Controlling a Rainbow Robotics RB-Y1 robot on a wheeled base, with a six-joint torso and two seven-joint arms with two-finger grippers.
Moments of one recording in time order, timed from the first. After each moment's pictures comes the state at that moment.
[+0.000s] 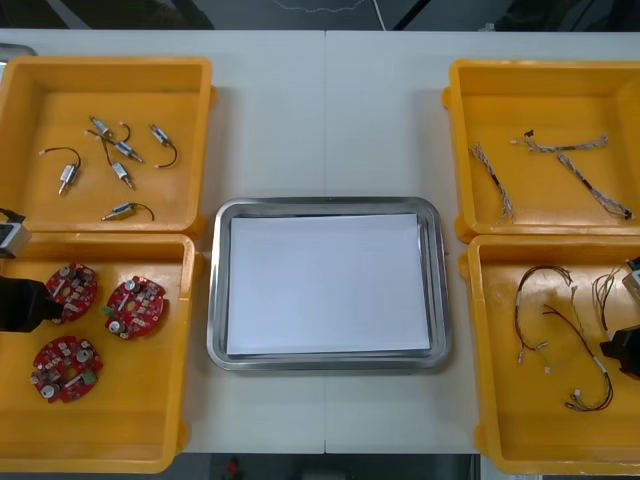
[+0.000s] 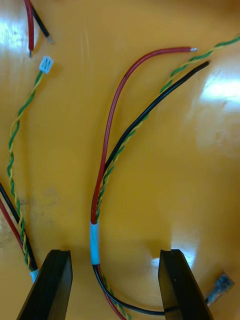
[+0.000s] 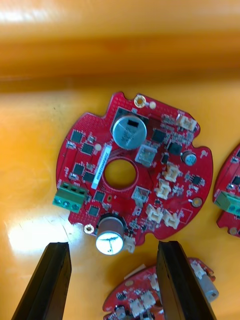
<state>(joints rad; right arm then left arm) 0.22 -0.80 -0.16 -1.87 -0.81 1.17 1.78 0.05 0.87 0.18 -1.84 0.96 1.38 -1.55</state>
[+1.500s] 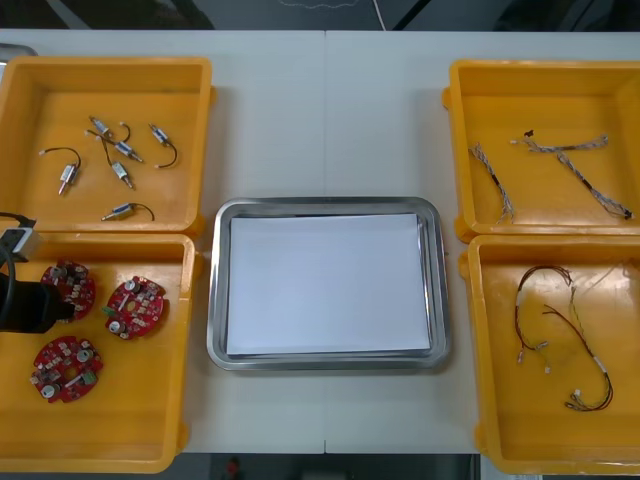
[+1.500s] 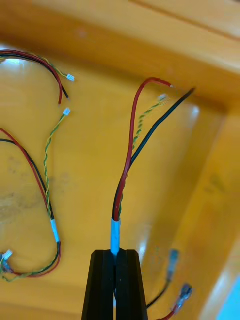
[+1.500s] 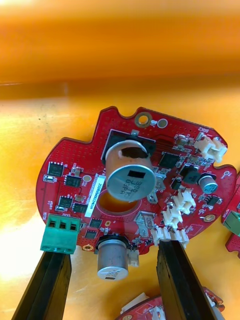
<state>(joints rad) 0.23 -0.82 -0.40 -2.11 -0.87 1.47 1.78 0.05 0.87 0.12 -1.80 0.95 1.28 -1.55</state>
